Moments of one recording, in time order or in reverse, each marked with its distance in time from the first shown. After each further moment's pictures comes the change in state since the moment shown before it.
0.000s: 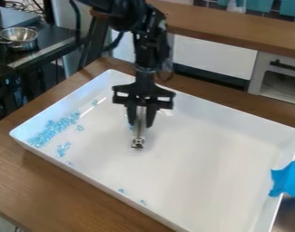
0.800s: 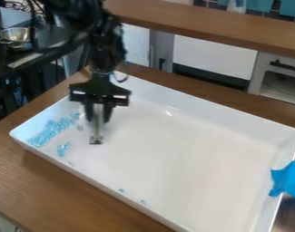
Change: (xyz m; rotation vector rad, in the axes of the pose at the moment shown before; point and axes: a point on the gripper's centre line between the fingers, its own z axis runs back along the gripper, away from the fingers) arm 0.010 0.090 -0.012 0.148 -0.070 0.143
